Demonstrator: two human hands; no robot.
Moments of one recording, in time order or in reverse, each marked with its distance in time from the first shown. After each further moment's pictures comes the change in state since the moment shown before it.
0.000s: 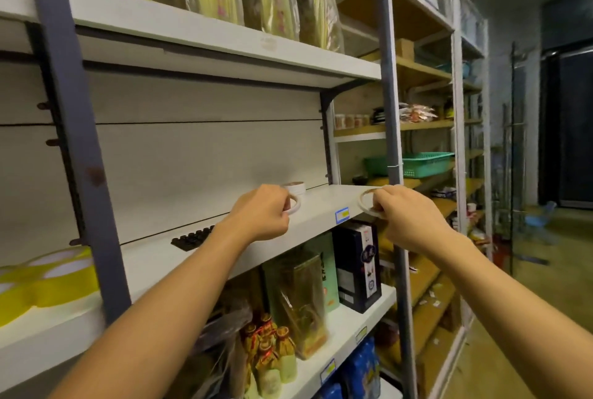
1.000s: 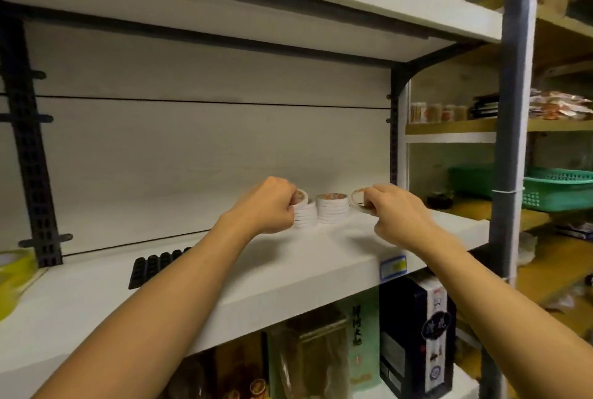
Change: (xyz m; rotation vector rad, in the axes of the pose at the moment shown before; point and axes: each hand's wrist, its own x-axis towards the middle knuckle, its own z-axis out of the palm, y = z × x) left_hand 0.184 -0.099 0.121 0.076 0.031 -0.156; right_hand 0.253 0.057 0.219 0.201 0.000 -0.261
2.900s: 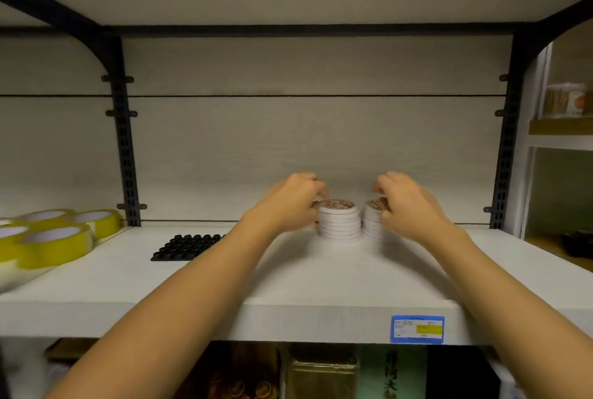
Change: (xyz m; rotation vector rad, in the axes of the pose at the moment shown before) left_hand 0.041 0.011 0.027 0.150 -0.027 -0.313; right_hand 0.124 0.044 0.097 0.416 0.085 -0.320
